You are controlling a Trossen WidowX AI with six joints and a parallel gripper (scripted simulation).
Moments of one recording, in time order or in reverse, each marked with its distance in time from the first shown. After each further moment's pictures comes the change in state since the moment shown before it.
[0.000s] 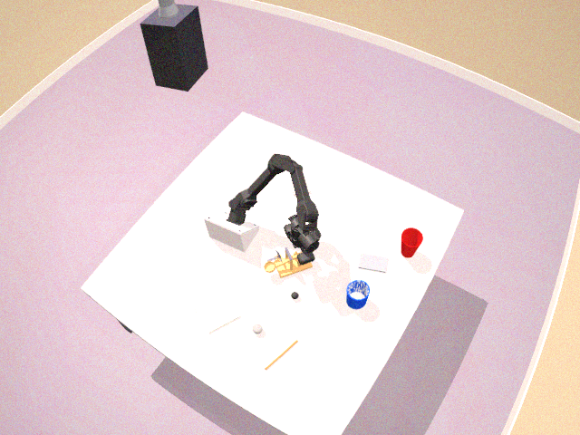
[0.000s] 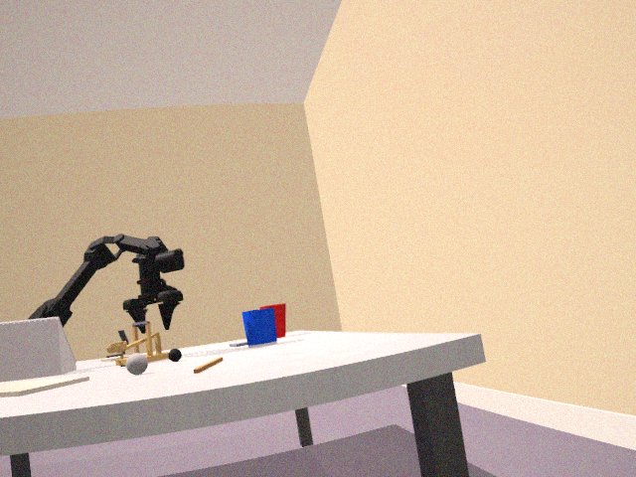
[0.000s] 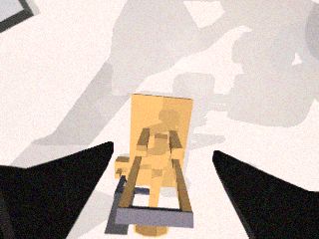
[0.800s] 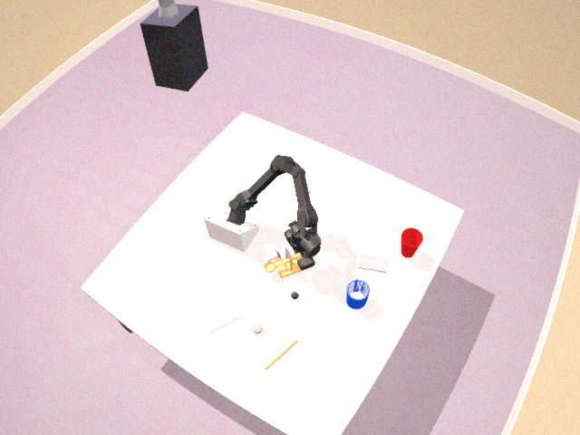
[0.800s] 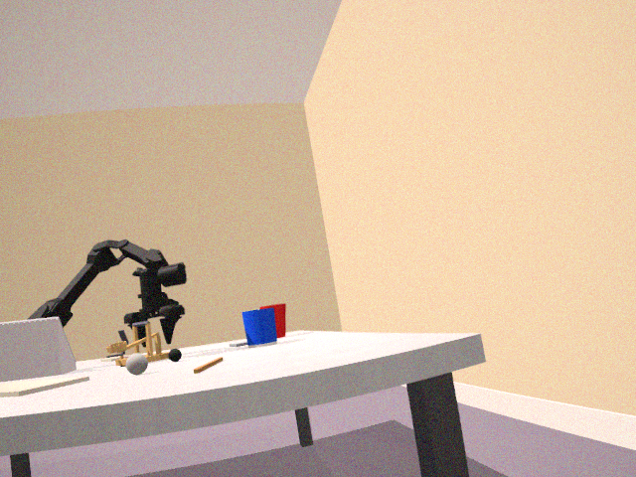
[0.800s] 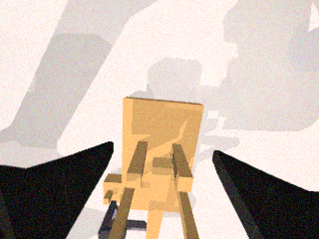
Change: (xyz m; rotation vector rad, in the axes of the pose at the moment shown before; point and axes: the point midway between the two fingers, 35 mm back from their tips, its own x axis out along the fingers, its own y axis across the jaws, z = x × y) arm 0.039 0.001 0.001 -0.003 -0.002 0.000
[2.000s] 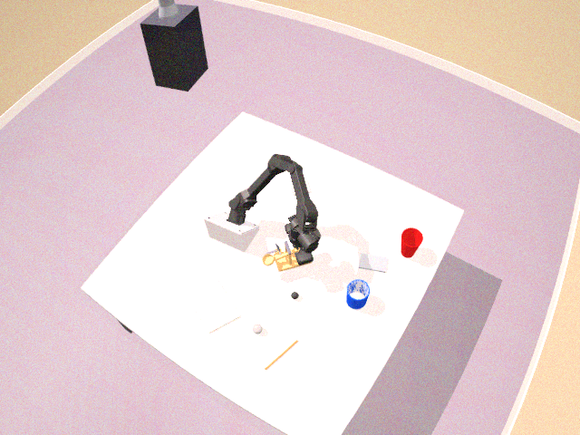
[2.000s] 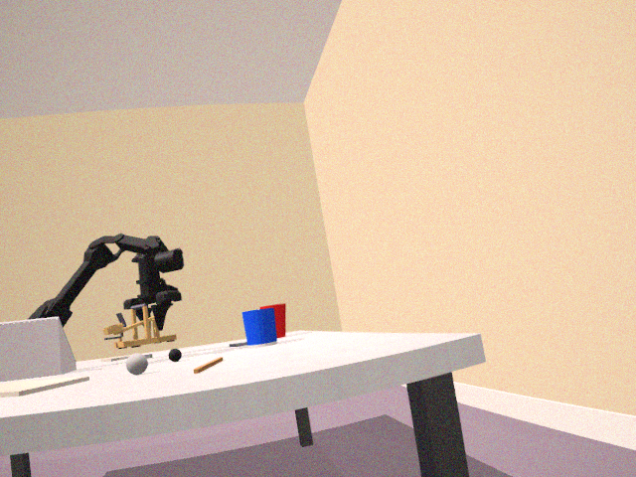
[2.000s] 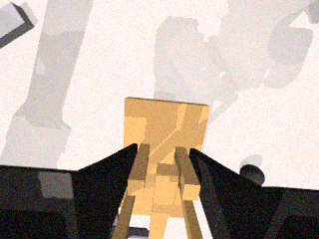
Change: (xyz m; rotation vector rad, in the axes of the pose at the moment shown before) arm -0.040 0.000 -0.002 0.069 -0.005 0.011
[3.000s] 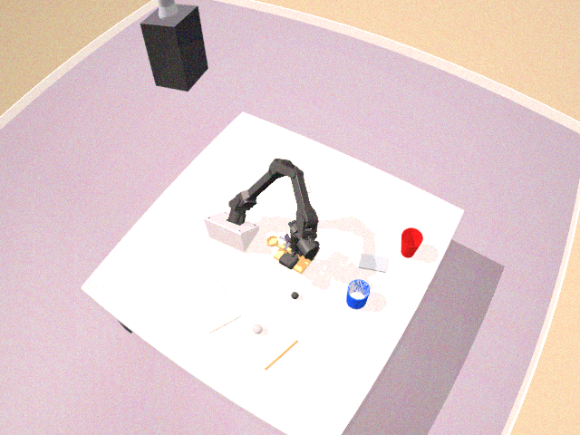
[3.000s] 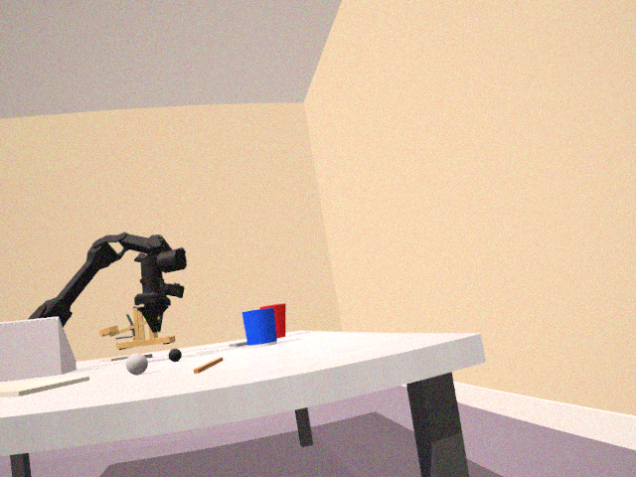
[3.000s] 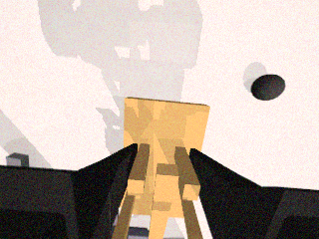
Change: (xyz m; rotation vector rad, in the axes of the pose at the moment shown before) arm 0.002 -0.019 -0.008 0.898 0.009 0.002
